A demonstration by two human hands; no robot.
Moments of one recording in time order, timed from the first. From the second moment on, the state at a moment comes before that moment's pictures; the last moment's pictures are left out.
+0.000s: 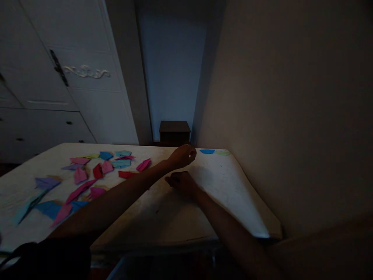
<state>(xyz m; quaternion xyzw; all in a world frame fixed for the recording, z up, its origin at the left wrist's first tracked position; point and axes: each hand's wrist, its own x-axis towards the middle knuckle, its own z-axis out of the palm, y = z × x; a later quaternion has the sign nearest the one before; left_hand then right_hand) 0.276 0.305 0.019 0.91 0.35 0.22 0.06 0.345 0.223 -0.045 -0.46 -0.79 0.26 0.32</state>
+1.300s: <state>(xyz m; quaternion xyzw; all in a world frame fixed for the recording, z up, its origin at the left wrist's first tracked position) 0.038 0.128 -0.036 0.76 0.45 0.35 0.30 0.145 0.262 0.011 -0.41 -0.90 -0.04 0.14</state>
